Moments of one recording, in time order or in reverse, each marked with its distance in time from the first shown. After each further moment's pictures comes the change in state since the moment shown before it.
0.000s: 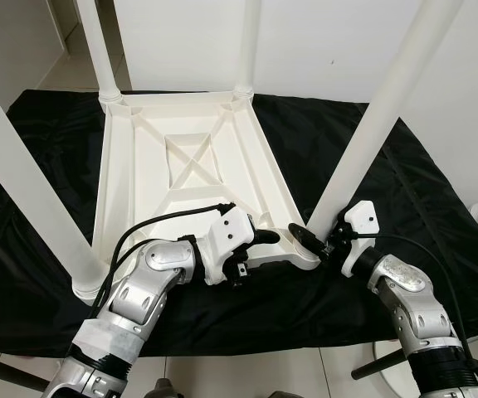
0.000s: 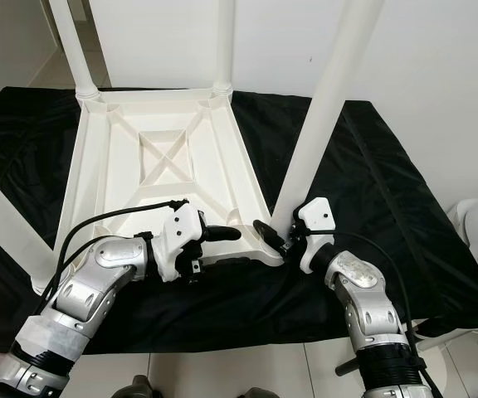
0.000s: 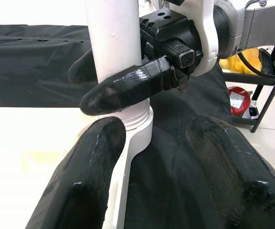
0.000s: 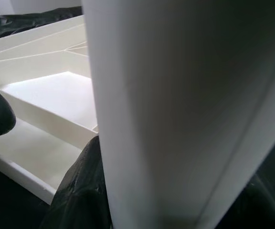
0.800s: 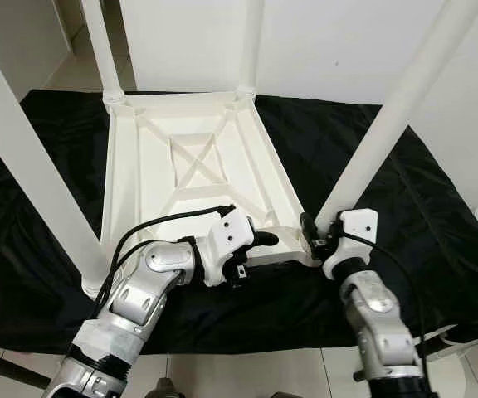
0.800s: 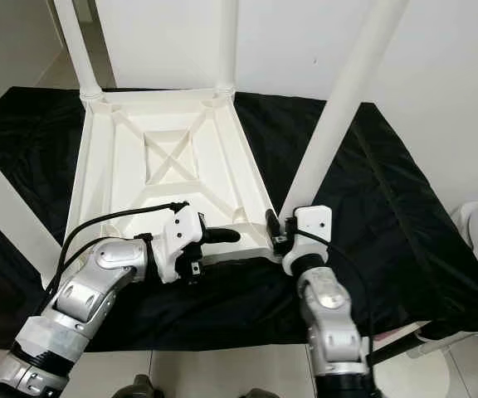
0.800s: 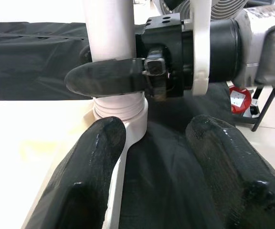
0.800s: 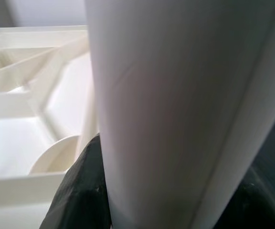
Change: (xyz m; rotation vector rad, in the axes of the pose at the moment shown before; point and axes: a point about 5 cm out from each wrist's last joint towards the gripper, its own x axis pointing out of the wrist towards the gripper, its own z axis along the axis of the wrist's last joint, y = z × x) left arm 0.001 -0.001 -0.001 -0.002 0.005 -0.004; right arm 0.007 0.030 0.004 0.135 -0.036 -0.693
